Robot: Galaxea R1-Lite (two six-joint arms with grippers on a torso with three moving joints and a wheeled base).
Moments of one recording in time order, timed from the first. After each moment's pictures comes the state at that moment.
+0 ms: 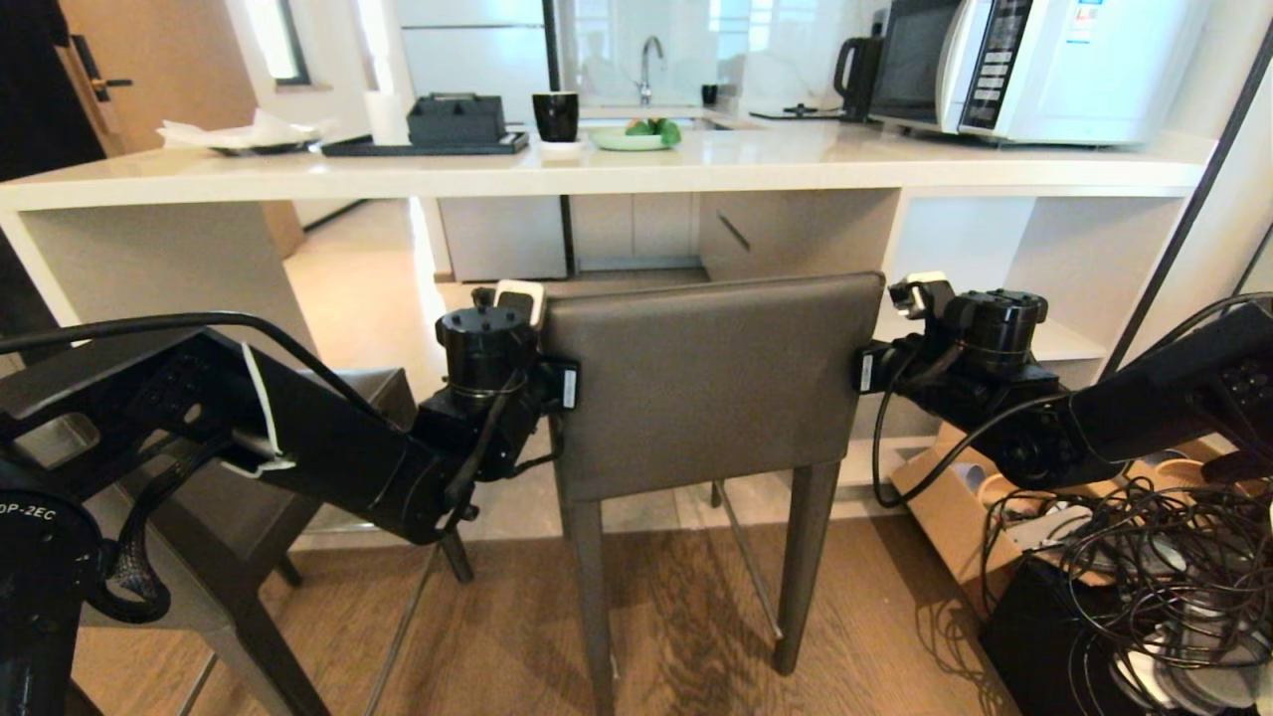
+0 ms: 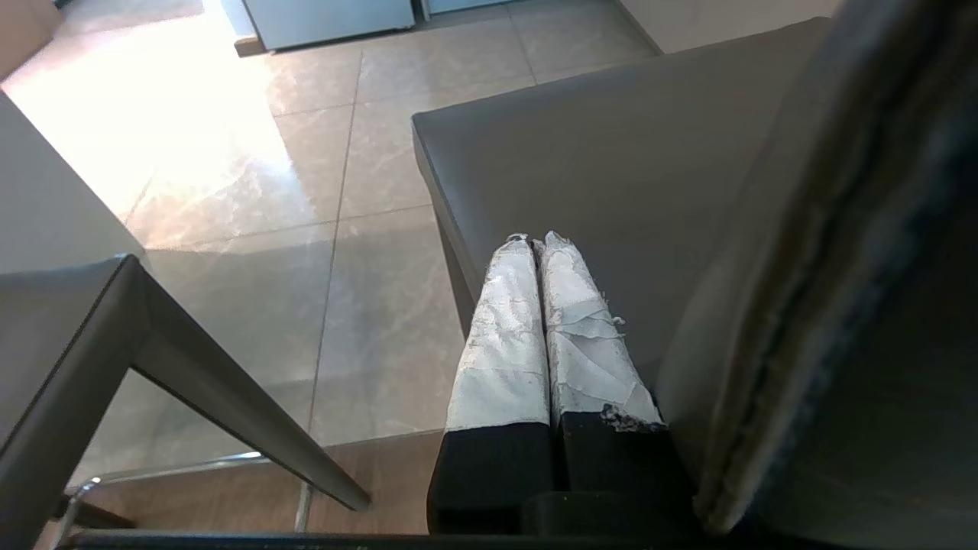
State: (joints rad) left arm -0.56 2.15 -1.16 -0.89 0.36 0.06; right arm 0.20 2.17 -1.18 -0.85 0.08 -0.07
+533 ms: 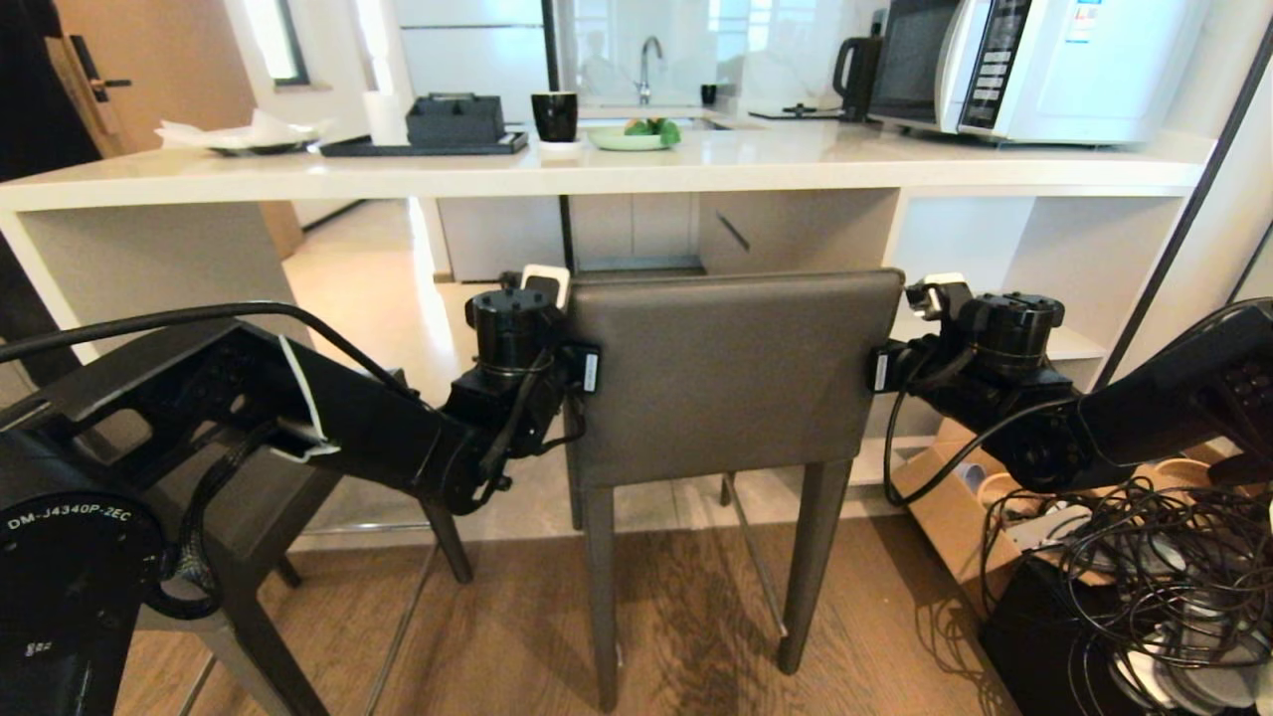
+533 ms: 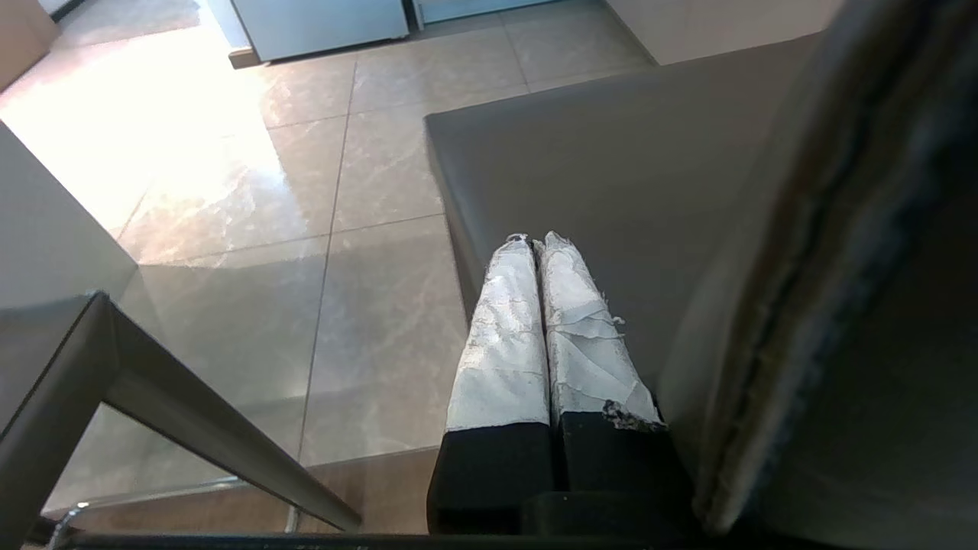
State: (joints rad) left arm -0.59 2.21 -1.33 -0.81 0.36 0.08; right arm 0.20 2.18 -1.16 -0.87 0.08 -0.07
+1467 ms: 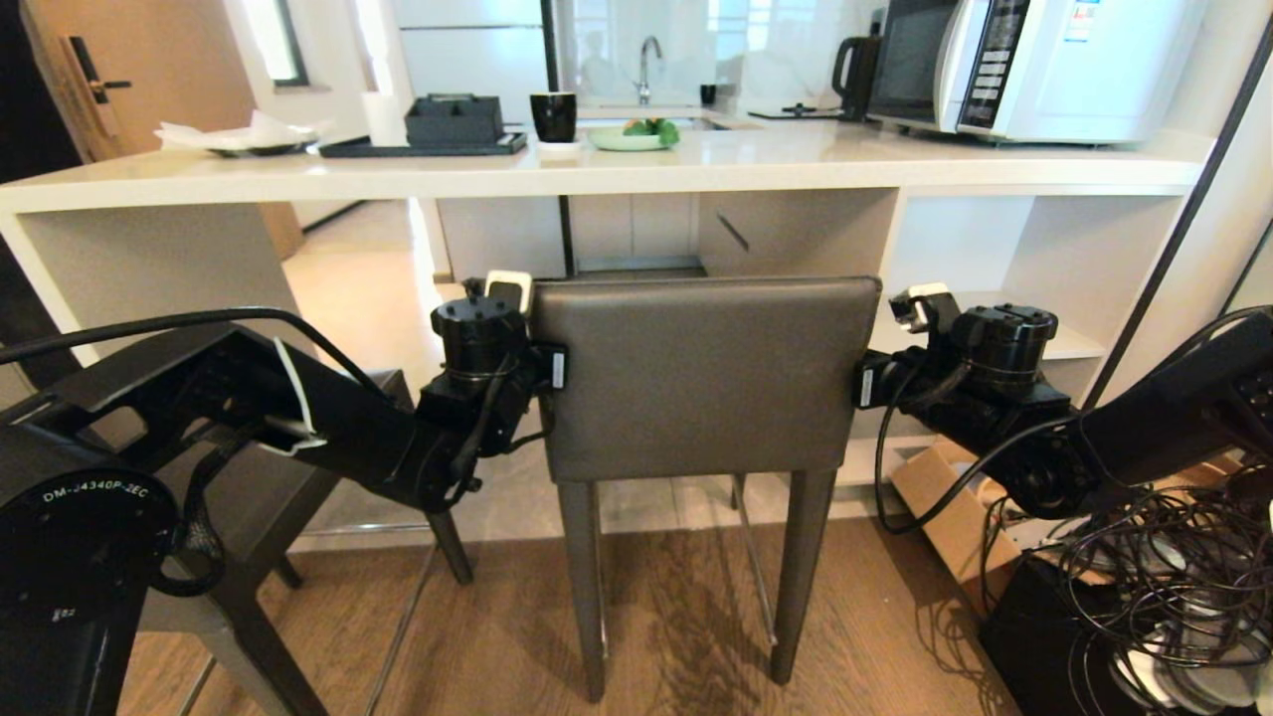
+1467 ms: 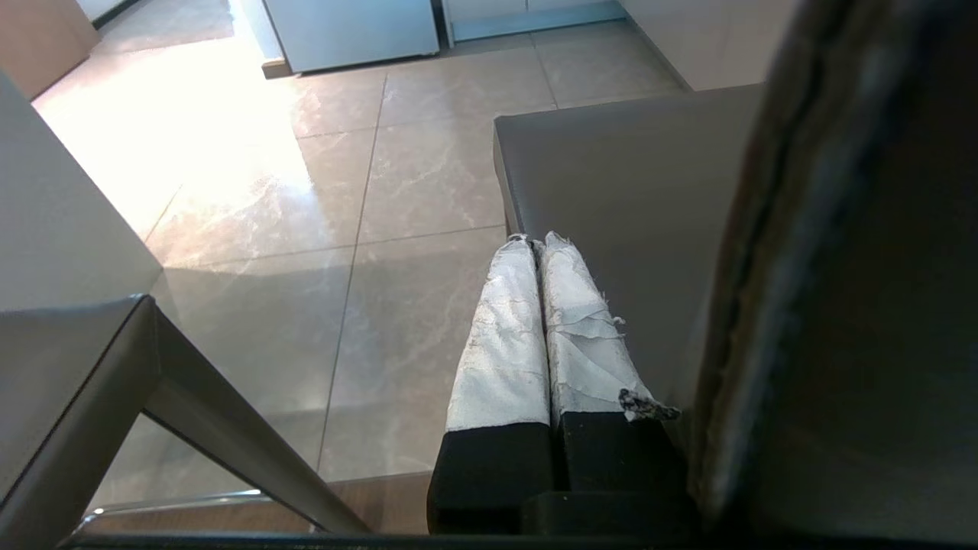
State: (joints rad) left arm -0.47 2.24 -1.28 -0.89 0.35 0.08; right arm 0.22 2.13 -1.06 -0.95 0.09 -0.08
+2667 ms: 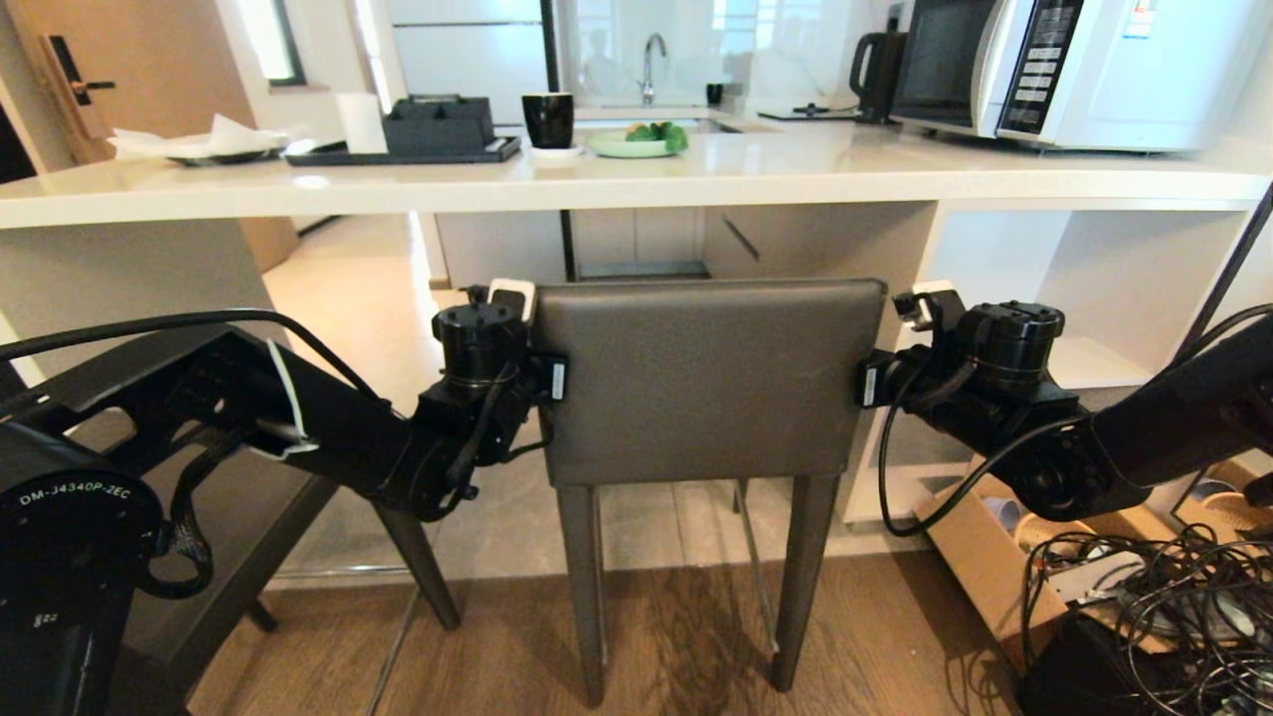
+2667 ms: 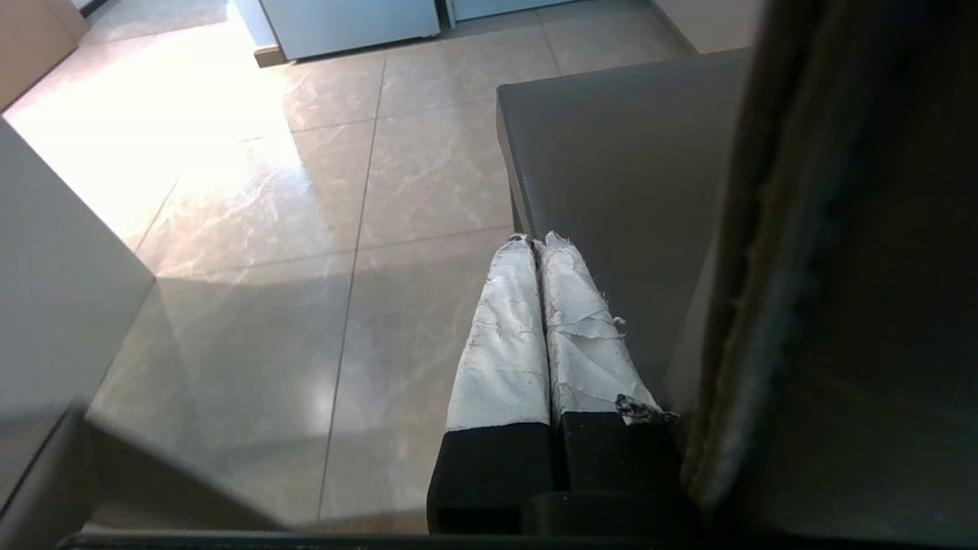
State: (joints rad) left arm -0.47 2.21 -1.25 -0.88 0.36 0.09; right arm 0.21 2.10 -1.04 -0.96 0.06 -0.08
